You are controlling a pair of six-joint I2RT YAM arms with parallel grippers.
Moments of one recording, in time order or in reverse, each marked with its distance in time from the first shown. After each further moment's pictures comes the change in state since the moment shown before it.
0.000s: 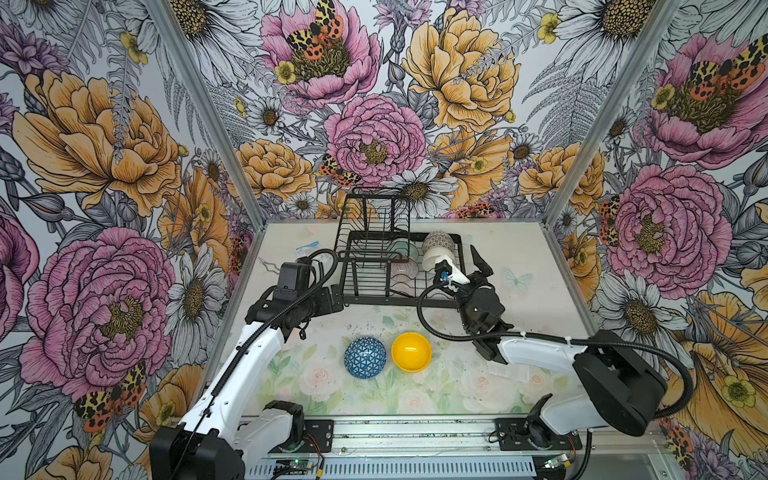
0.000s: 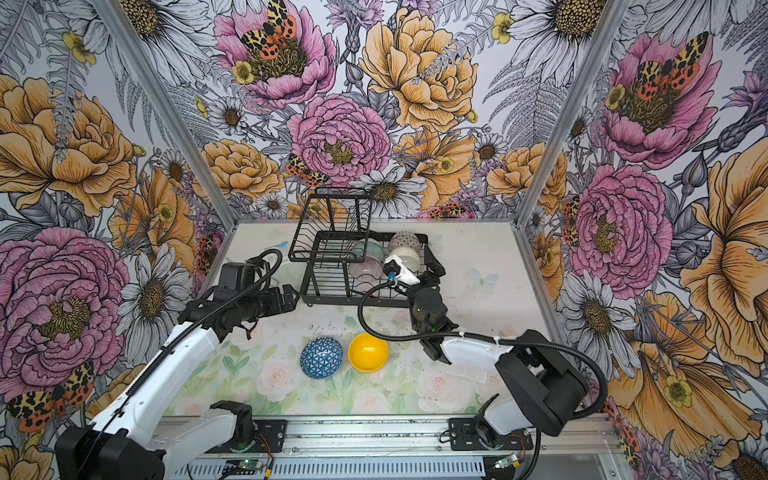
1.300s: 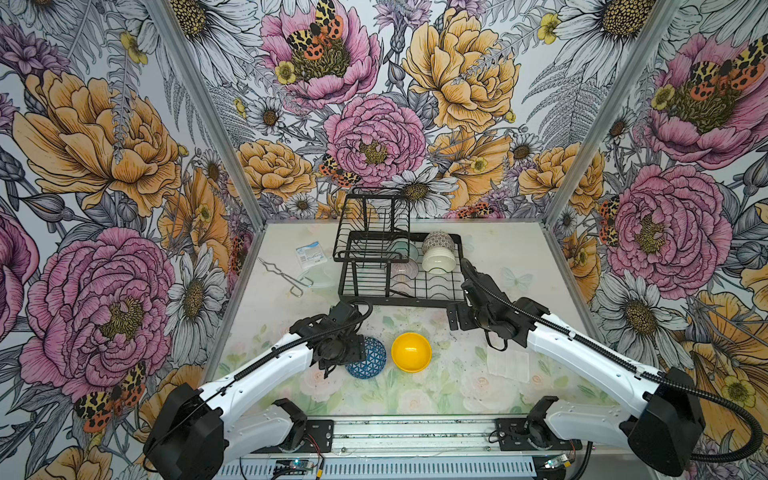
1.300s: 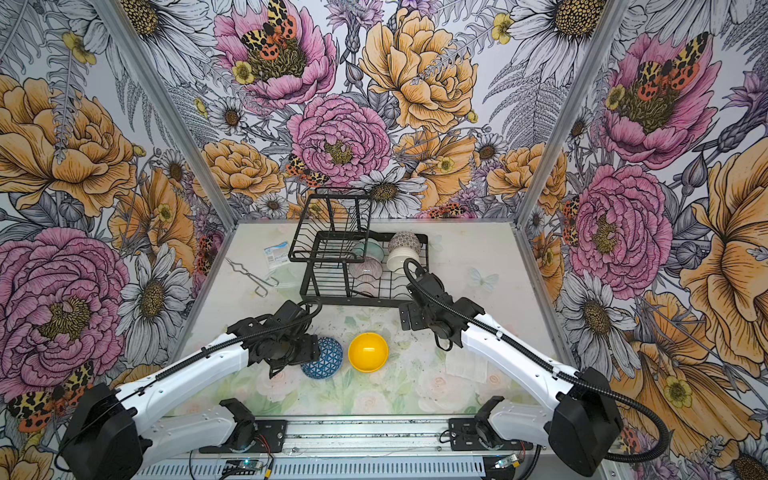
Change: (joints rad) left arm -0.438 0.062 -0.211 -0.138 -0.099 -0.420; right arm -0.034 -0.143 0.337 -1.548 -0.370 1.068
